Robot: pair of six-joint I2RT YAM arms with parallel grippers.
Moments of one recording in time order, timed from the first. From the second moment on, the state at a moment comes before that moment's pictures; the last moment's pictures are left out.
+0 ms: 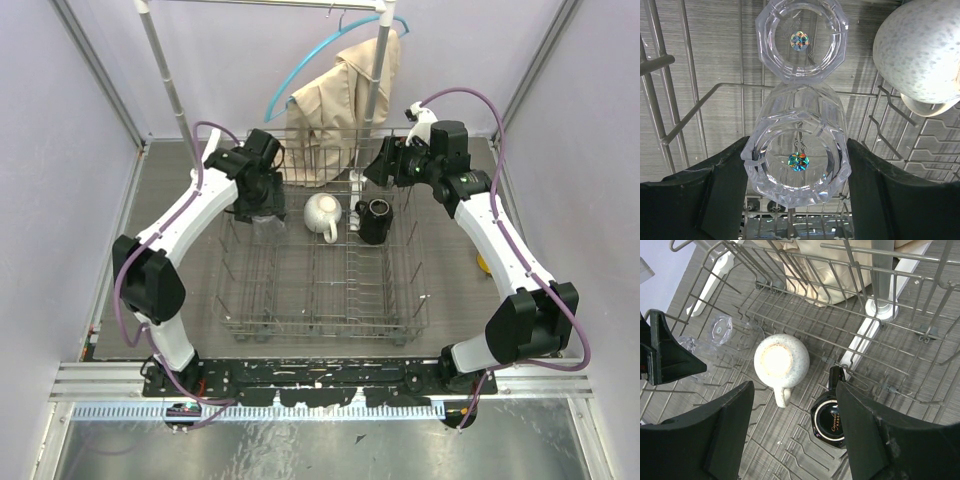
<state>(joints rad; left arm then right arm) -0.50 1.79 1.72 -1.09 -0.13 -0.55 0.21 1.45 1.36 -0.37 -0.40 0.24</state>
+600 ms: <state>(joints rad) -0.54 1.80 1.59 -1.02 -0.17 -0.54 0.21 1.45 1.36 -0.37 -0.41 0.24</state>
